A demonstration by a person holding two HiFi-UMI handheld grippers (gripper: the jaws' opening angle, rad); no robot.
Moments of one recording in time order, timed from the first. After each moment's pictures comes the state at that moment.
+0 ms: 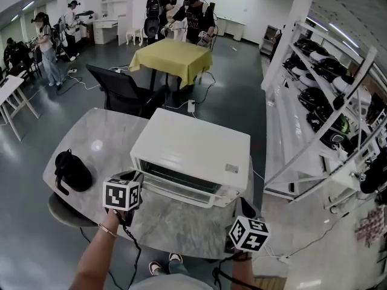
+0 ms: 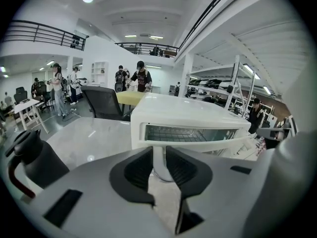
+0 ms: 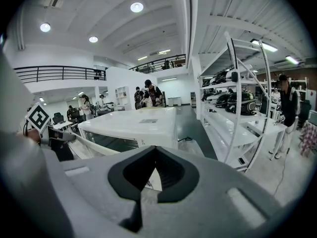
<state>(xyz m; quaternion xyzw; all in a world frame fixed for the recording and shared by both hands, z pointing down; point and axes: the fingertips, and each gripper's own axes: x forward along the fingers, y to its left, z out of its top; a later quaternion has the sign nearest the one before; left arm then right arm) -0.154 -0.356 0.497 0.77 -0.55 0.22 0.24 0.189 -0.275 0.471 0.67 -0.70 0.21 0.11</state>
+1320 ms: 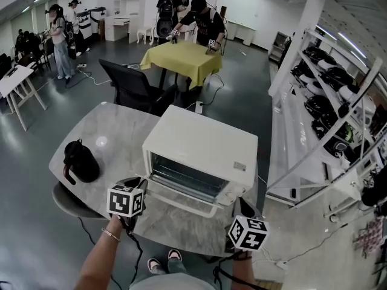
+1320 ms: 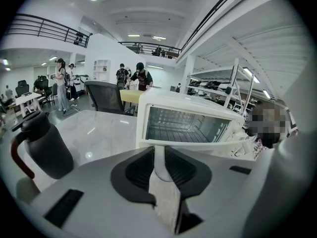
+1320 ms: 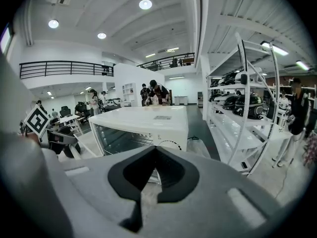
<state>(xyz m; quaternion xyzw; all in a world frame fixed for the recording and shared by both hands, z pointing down) -0.168 -0.307 0.521 0.77 -0.55 0.21 0.25 0.159 -0.262 0.473 0.64 -0.73 0.19 0.14</state>
